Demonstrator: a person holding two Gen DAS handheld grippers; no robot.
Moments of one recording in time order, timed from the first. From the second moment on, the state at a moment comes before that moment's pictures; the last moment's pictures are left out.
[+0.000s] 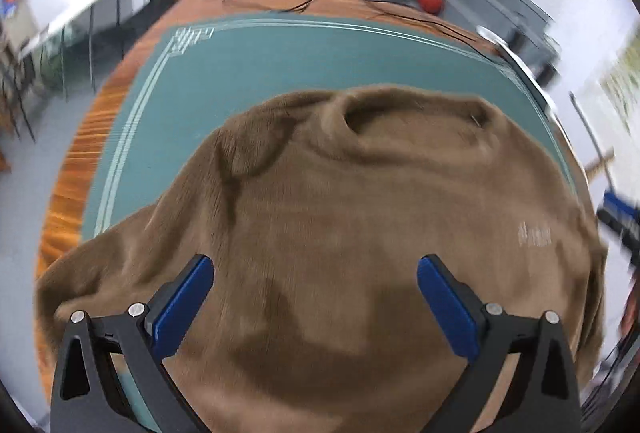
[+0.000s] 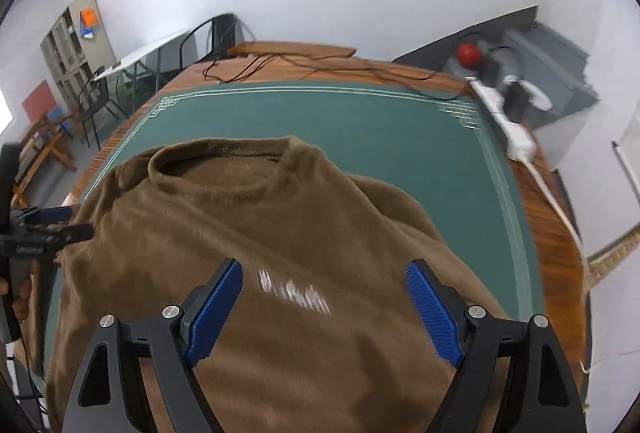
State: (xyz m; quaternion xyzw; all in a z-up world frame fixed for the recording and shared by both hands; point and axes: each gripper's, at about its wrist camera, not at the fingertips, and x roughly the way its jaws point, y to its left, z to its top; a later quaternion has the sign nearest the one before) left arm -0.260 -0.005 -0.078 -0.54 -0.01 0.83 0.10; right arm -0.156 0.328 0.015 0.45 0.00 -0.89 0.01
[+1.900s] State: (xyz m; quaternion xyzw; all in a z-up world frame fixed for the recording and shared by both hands) left arm -0.205 -0.057 -0.133 -0.53 0.06 0.84 0.05; right arm -0.140 0.316 -0.088 0.49 0.04 -0.87 0.04
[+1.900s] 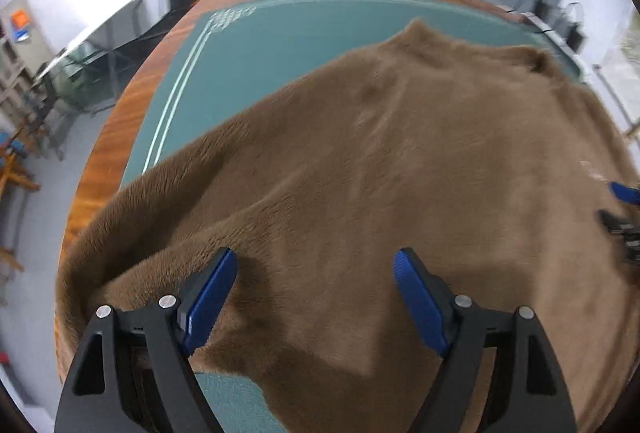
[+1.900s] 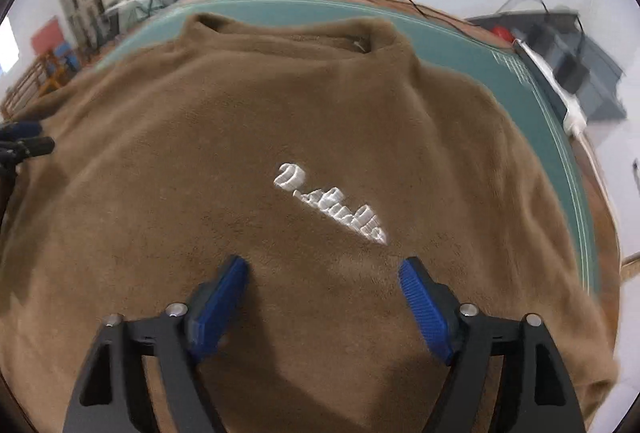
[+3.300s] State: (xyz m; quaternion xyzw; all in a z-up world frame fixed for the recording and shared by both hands) left arm 0.202 -0.128 -0.154 -0.38 -0.14 0.89 0.21; right arm 0.204 0.156 -0.038 0.27 0.19 -0.93 0.16
